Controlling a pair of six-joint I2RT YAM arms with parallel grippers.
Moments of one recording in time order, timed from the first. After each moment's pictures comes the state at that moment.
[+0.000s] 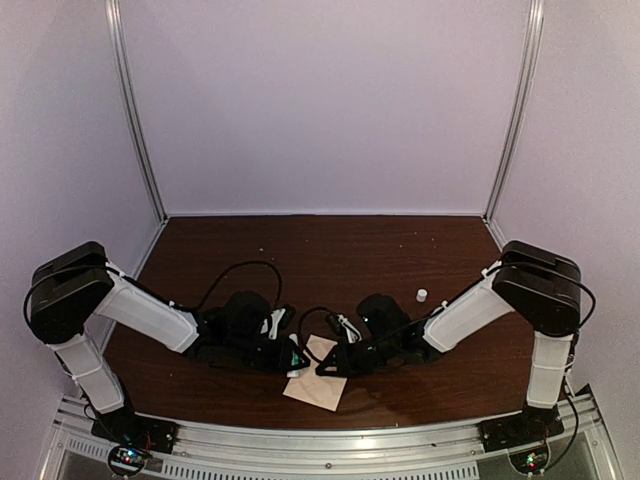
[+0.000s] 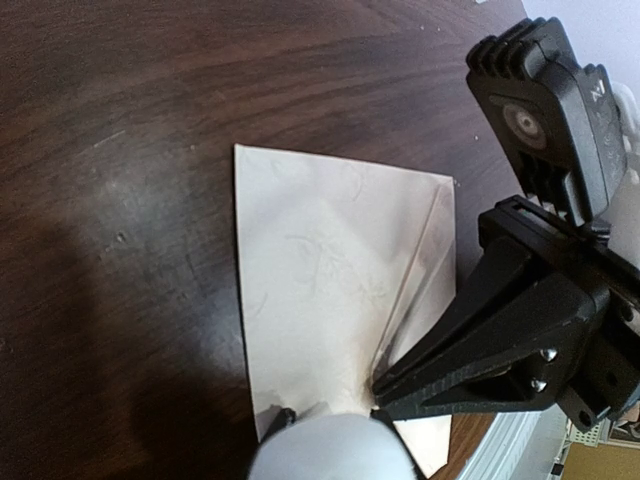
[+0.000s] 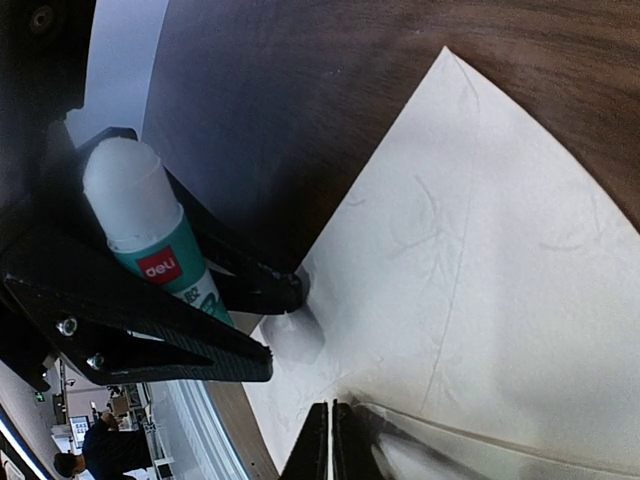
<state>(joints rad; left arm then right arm) -0.95 1.71 0.63 0.32 0.32 -0.83 0.98 1.94 0.80 0.46 -0.52 0.92</state>
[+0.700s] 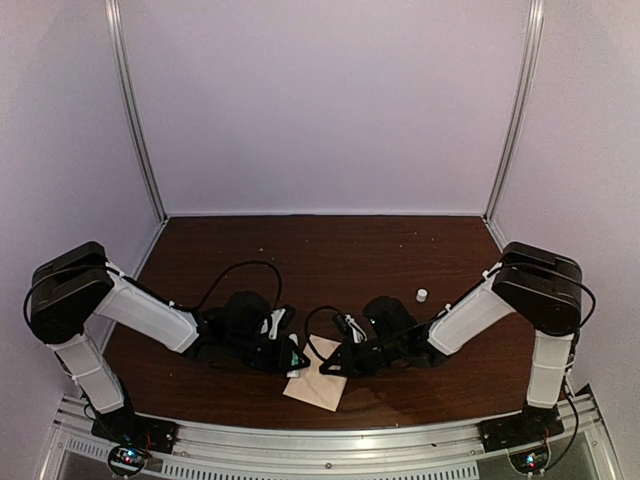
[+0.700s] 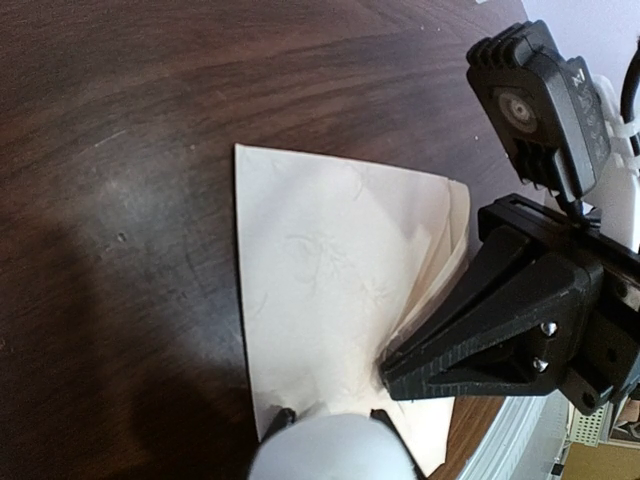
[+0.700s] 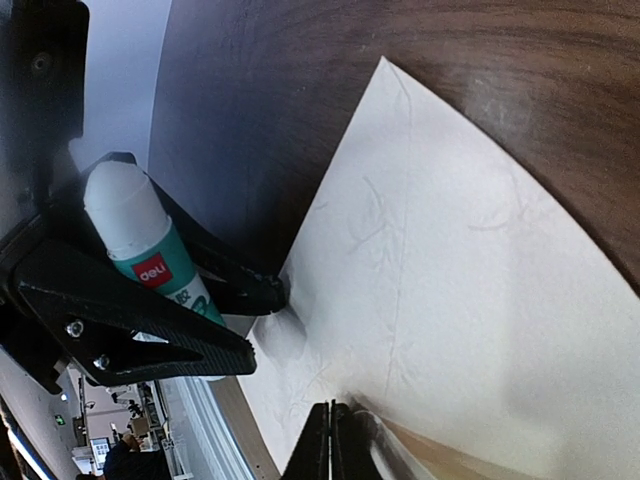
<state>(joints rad) -0.95 1.71 0.63 0.32 0.31 -0.83 0.96 1.94 0.75 0.55 -0.49 1.00</state>
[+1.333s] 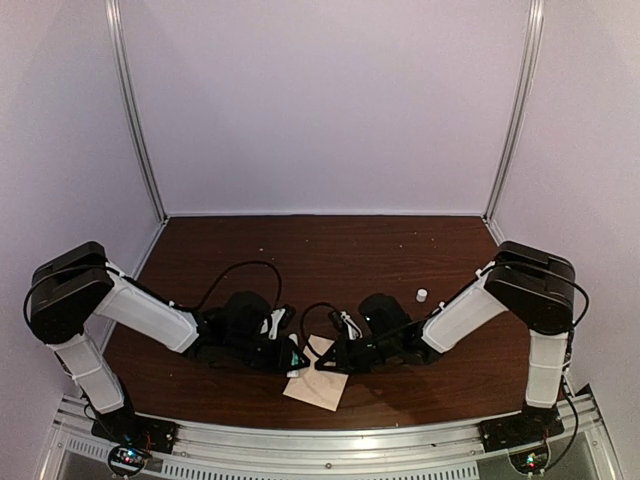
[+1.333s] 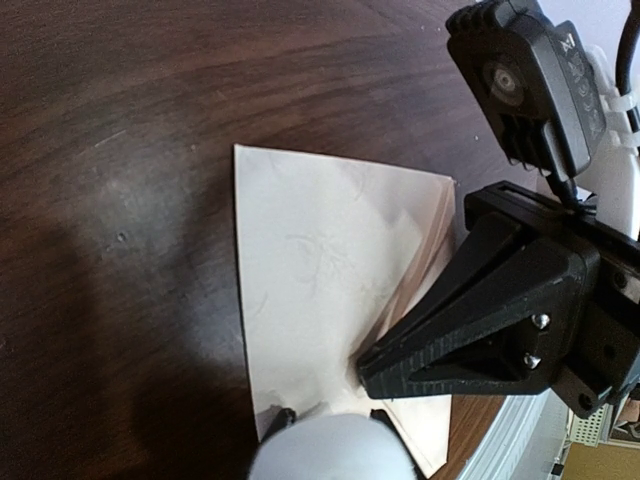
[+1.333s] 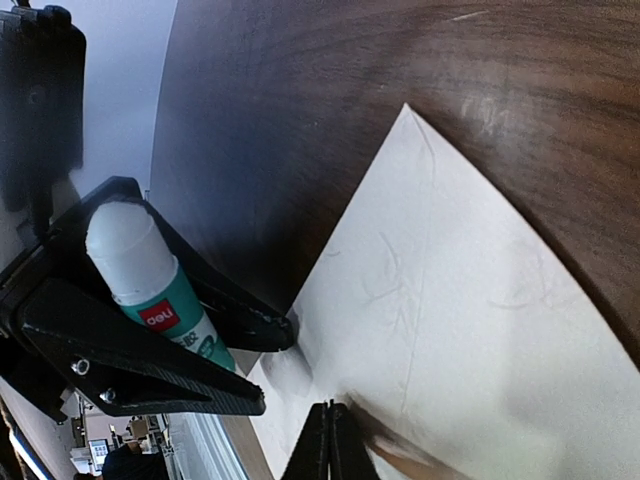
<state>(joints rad) -0.95 1.71 0.63 0.32 0.31 -0.83 0.95 1.98 0.79 0.56 -0.50 0.99</state>
